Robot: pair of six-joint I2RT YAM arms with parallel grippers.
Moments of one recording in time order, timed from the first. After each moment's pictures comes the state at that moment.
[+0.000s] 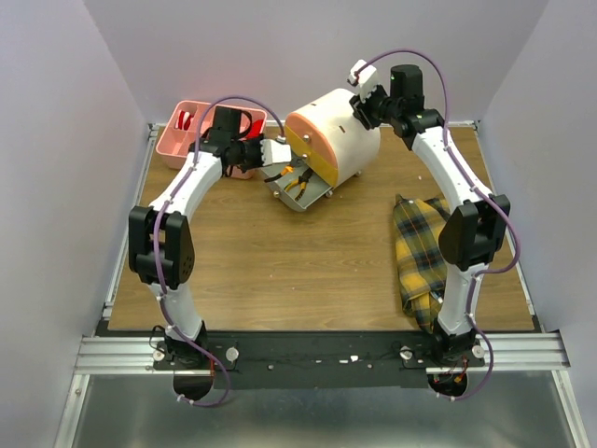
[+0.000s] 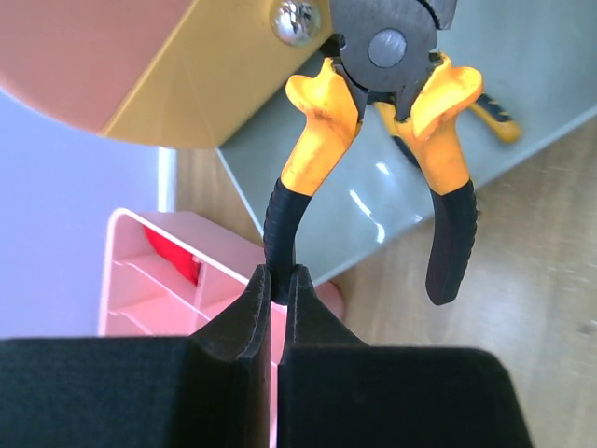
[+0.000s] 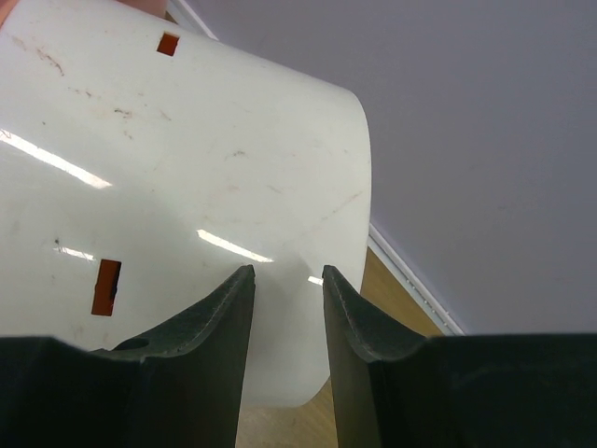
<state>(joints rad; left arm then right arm) -0.21 1.83 1.60 -0.55 0.57 1.21 0.29 2.03 2.01 -0.41 -0.31 -0.58</state>
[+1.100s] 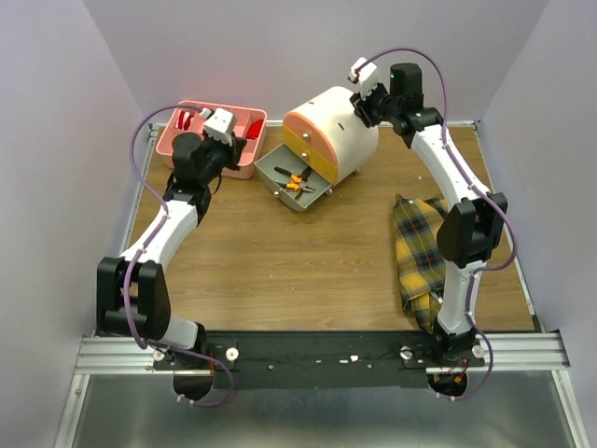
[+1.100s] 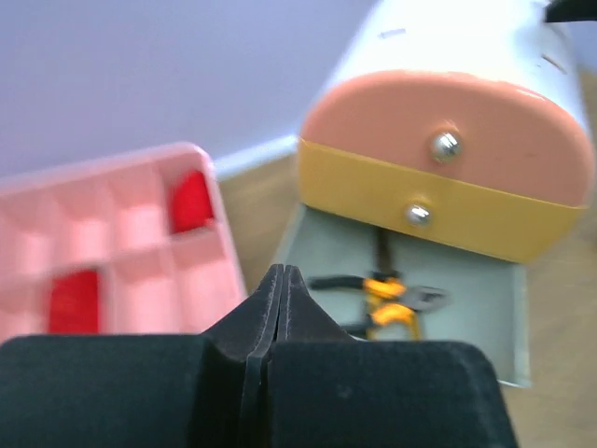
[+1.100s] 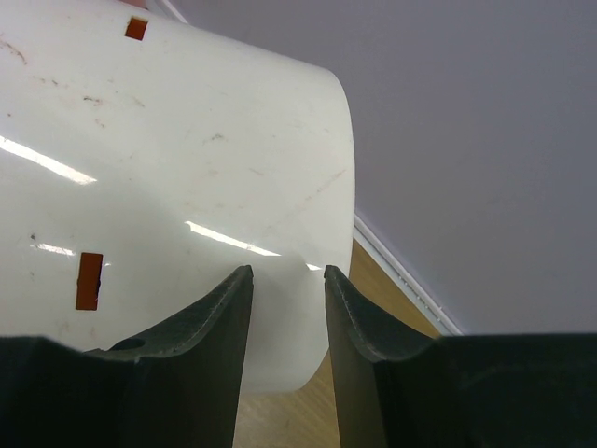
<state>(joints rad) -0.18 1.46 1.07 0.33 0.33 0.13 0.28 2.06 2.05 -0.41 -0.28 -0.57</state>
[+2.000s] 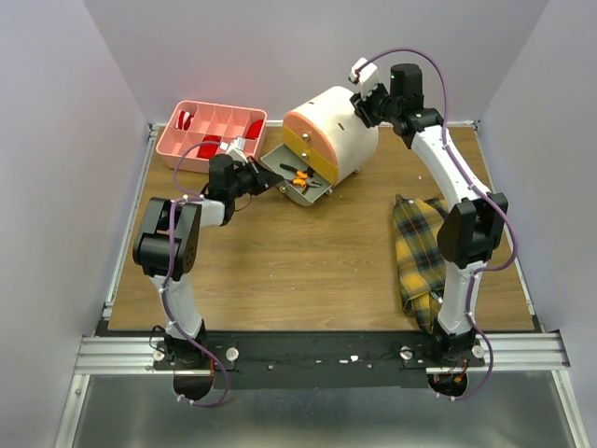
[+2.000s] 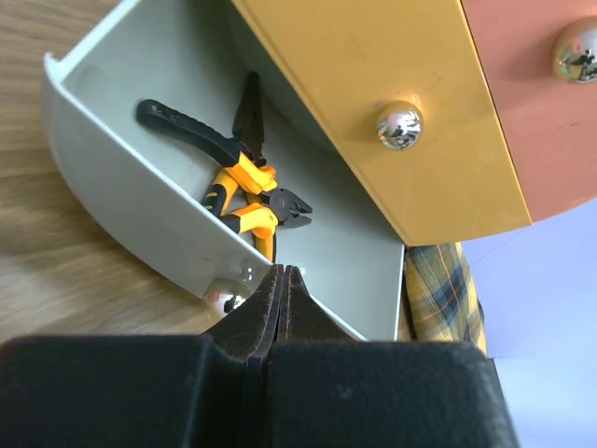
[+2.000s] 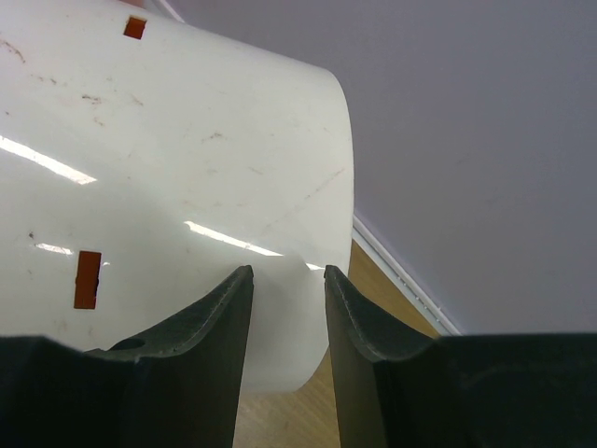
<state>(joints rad) -0.18 1.90 0.98 0.68 0.57 -0.82 0.28 2.05 2.03 -0.40 -0.28 -0.57</state>
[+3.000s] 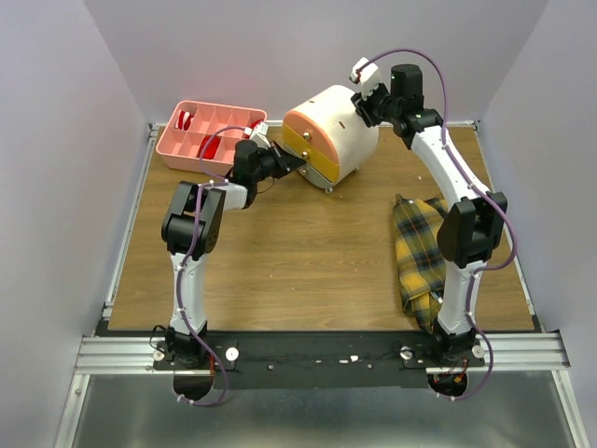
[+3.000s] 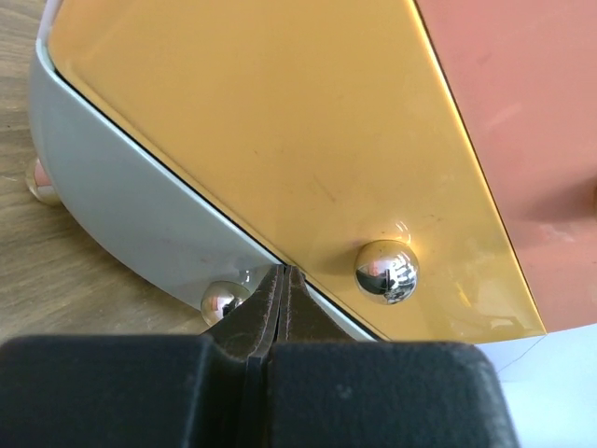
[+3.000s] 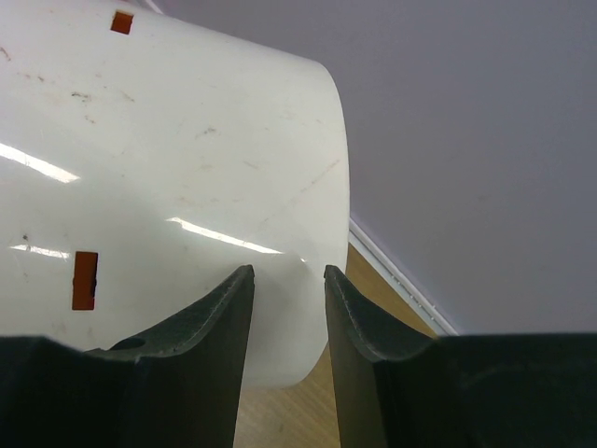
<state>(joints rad) -0.28 2.19 1.32 0.71 0.54 -0.88 0.28 2.06 2.02 -0.37 -0.28 -0.56</state>
